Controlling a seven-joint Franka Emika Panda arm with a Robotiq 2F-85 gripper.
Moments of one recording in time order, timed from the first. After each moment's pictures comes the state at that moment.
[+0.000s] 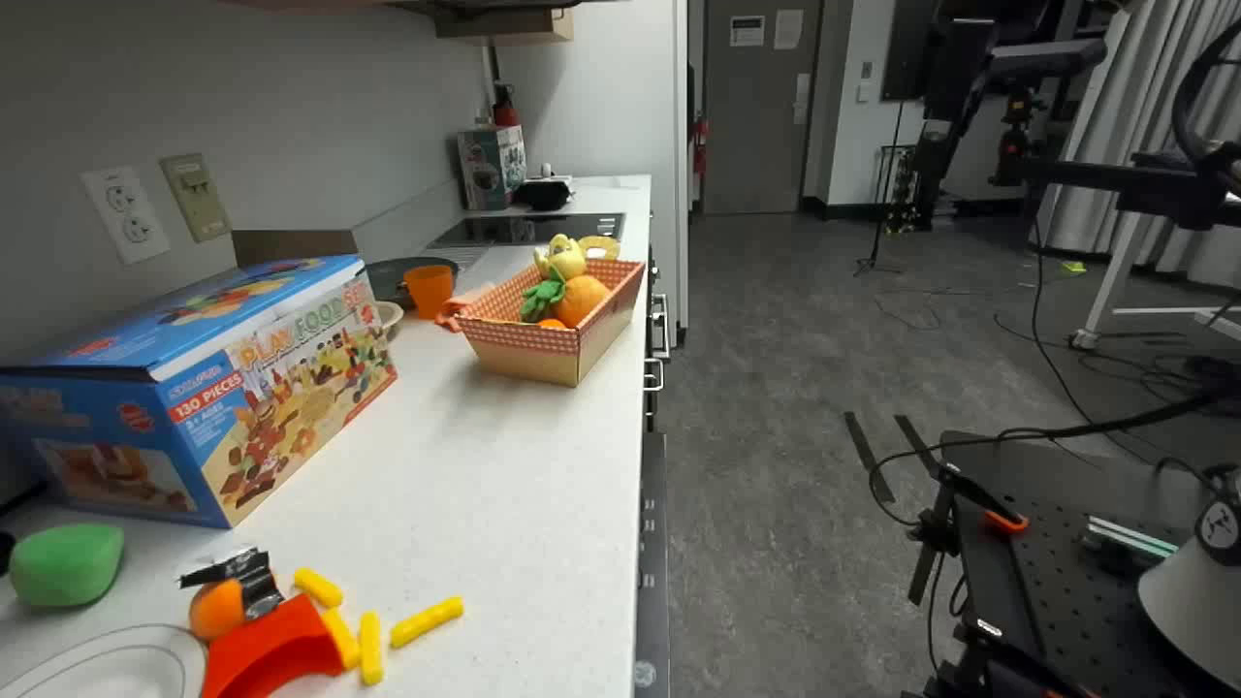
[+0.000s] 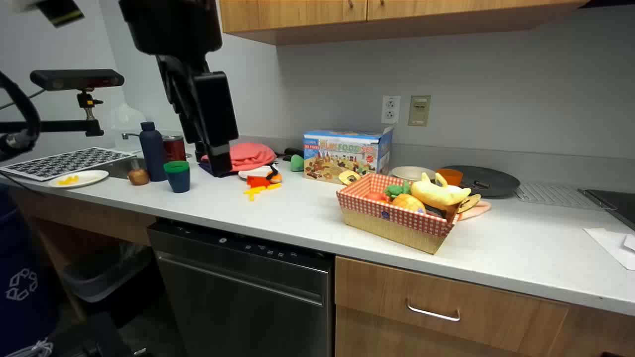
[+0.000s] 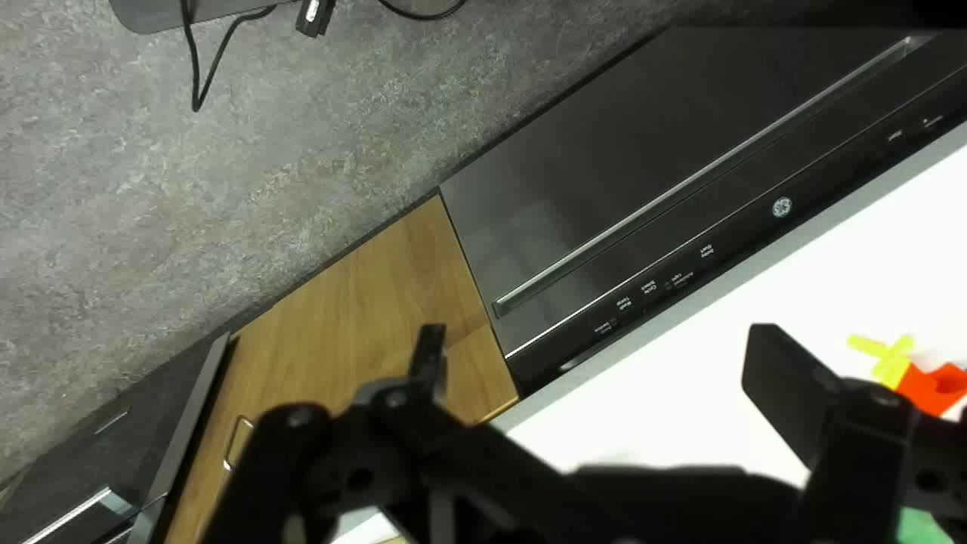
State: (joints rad) arm -0.12 -0.88 -0.21 -2.59 0.03 1.84 -0.05
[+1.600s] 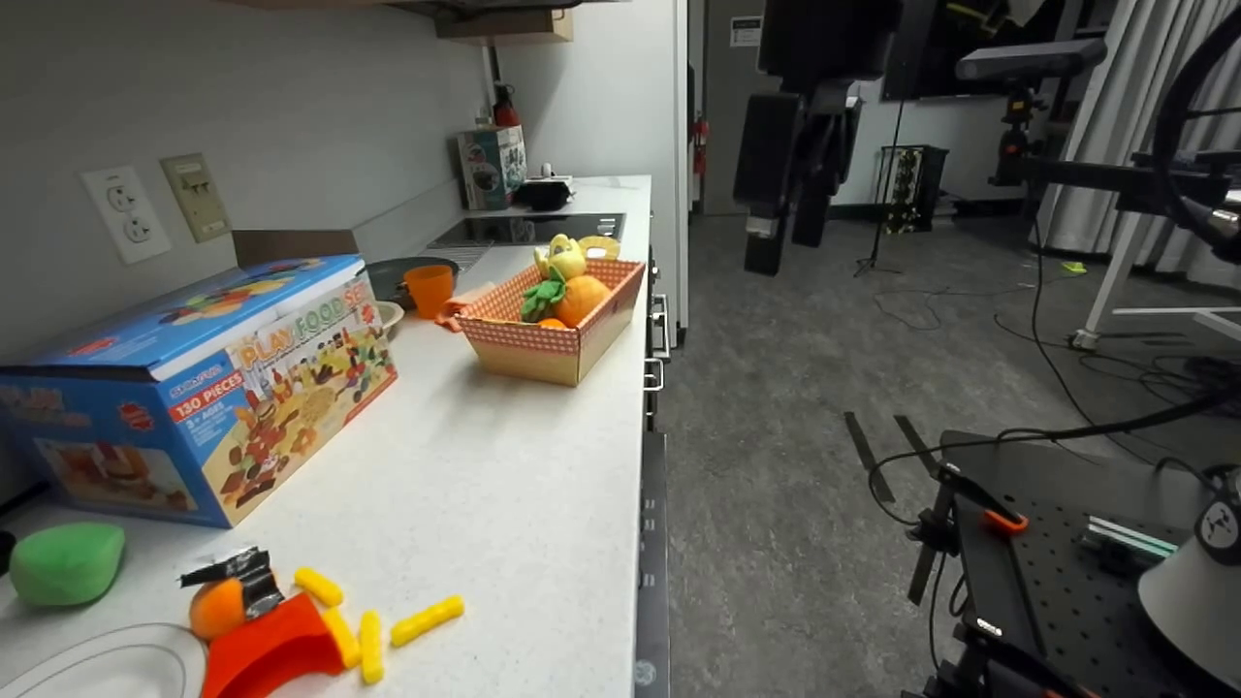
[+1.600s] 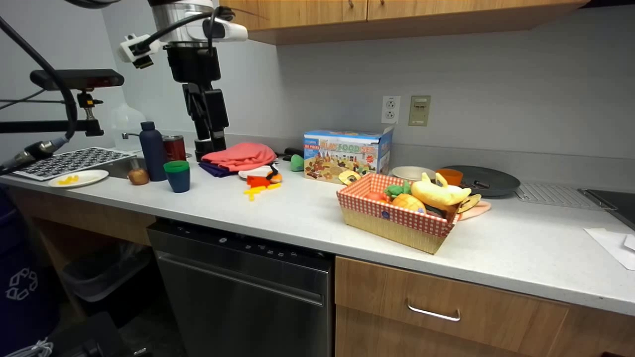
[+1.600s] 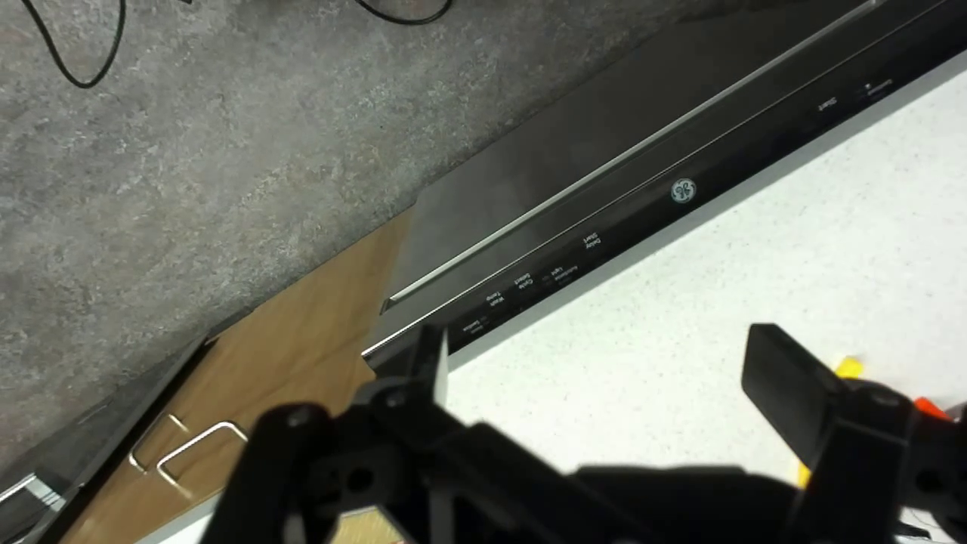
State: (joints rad) arm -0.04 -0.51 0.21 -2.41 0.13 1.99 0.33
